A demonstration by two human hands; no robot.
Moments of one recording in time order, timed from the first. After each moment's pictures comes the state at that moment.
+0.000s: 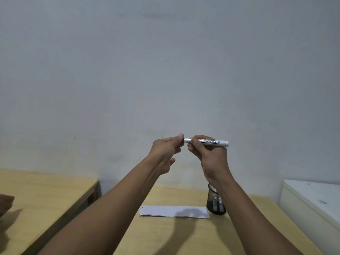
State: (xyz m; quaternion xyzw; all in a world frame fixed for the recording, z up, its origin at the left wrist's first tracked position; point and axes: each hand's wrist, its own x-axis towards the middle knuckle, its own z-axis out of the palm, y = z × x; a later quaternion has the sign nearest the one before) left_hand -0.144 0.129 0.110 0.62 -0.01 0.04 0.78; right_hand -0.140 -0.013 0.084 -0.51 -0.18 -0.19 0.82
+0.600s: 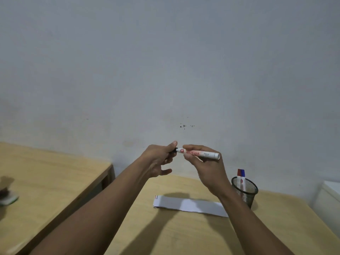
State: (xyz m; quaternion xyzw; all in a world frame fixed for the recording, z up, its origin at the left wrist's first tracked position) left_hand -0.077 0.211 0.043 0.66 0.09 -0.05 0.74; right_hand -0.089 0.030 0.021 -0.68 -0.24 -0.17 0.67
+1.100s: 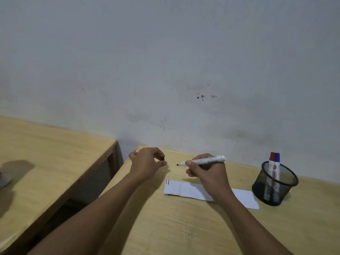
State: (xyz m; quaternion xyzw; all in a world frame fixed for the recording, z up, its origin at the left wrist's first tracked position) left_hand -0.011 0.279 -0.103 0.93 0.05 0.17 0.33; right_hand -0.031 0.063 -0.089 -0.68 -0.12 -0.04 0.72
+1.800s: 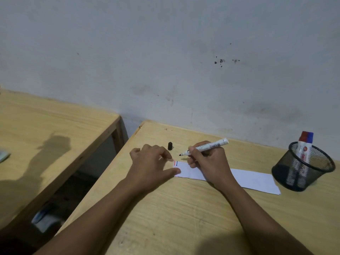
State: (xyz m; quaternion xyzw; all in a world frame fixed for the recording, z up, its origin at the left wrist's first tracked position) left_hand -0.060 0.275 -0.144 0.96 0.00 0.14 0.26; right_hand -0.006 0.084 -0.142 -0.72 -0.11 0.02 0.69
